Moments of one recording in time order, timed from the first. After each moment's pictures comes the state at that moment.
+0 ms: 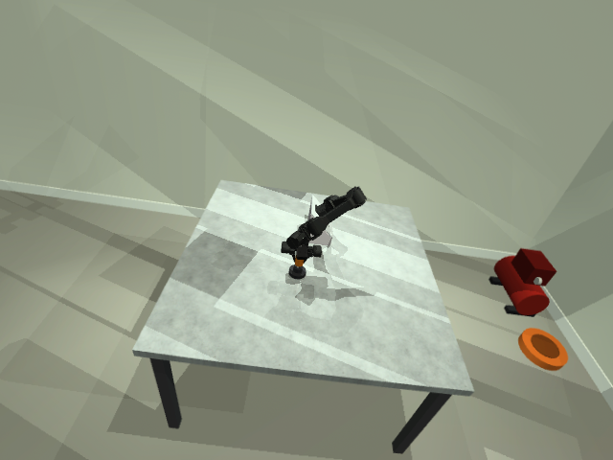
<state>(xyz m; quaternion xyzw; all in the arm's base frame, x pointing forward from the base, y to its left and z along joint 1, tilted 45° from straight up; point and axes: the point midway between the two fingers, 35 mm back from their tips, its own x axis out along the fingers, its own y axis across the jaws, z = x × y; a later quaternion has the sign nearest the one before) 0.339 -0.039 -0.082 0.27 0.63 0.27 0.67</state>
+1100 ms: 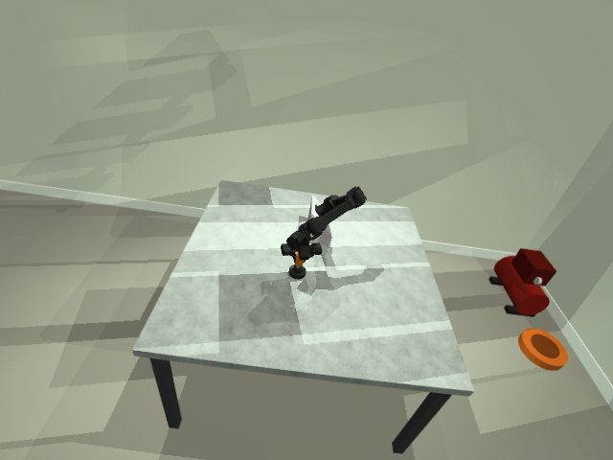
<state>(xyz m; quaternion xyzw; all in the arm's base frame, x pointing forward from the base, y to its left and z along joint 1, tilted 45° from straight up) 0.339 -0.039 -0.082 0.20 0.60 0.33 0.70</state>
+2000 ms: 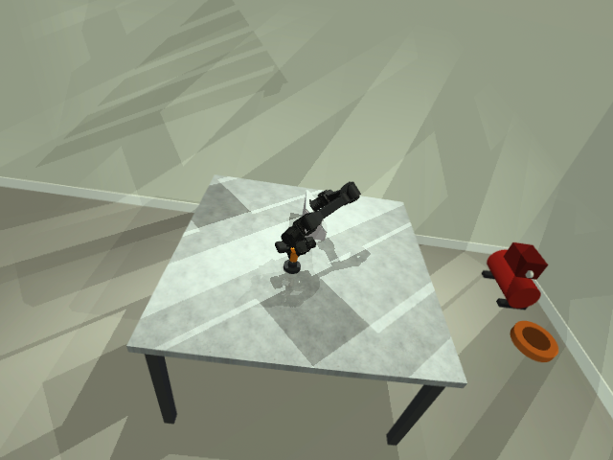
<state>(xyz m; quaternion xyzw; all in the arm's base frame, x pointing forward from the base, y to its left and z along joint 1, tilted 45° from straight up) 0.339 -0.036 -0.086 0.14 0.57 0.39 0.71</state>
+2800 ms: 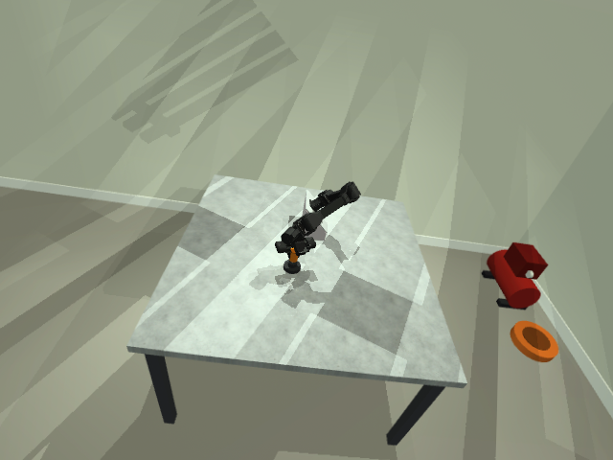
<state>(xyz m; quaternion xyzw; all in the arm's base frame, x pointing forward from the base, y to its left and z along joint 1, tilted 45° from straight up) 0.339 -0.035 -0.087 0.14 0.58 0.38 0.71</state>
